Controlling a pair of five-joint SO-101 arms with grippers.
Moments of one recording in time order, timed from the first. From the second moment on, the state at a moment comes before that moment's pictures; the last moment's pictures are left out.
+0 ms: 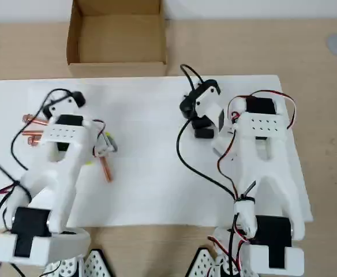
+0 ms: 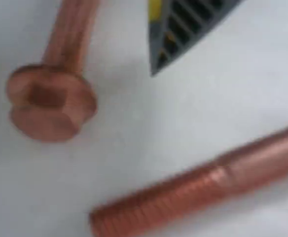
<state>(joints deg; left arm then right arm) 1.6 -5.2 37.8 61.1 20.8 -0.7 -11.5 25.1 81.0 35.8</state>
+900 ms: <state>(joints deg) 1.7 -1.3 26.1 68.4 17.8 -0.7 -11.5 25.1 81.0 35.8</state>
